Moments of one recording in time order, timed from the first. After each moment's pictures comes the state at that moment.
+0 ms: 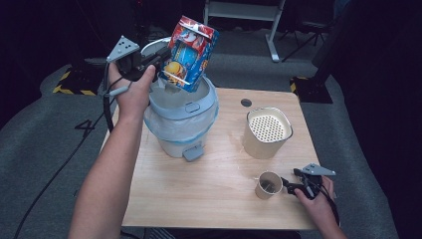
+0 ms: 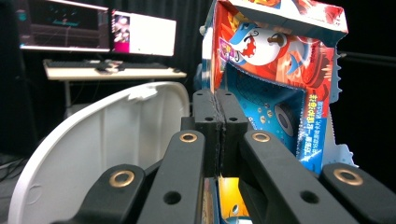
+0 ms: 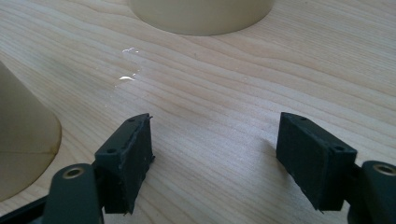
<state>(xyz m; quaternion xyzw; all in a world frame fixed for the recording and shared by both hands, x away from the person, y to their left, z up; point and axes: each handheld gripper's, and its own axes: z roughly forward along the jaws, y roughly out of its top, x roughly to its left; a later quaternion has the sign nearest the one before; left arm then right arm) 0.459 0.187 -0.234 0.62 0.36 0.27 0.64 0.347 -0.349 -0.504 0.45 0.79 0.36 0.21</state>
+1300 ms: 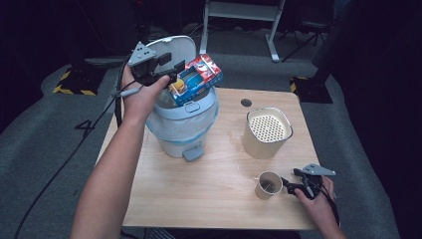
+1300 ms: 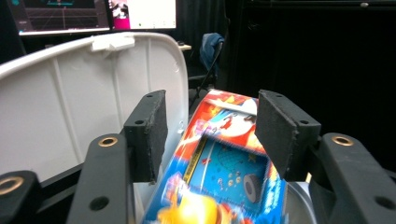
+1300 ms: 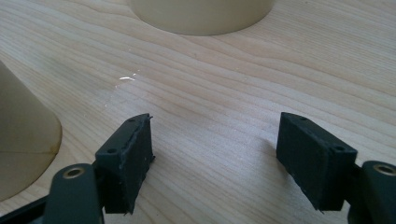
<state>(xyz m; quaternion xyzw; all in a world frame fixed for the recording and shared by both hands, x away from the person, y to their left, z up) 0.465 0.170 -0.248 0.67 0.35 0.28 0.59 0.347 -0.349 -0.504 0.45 0.79 0.36 0.21</state>
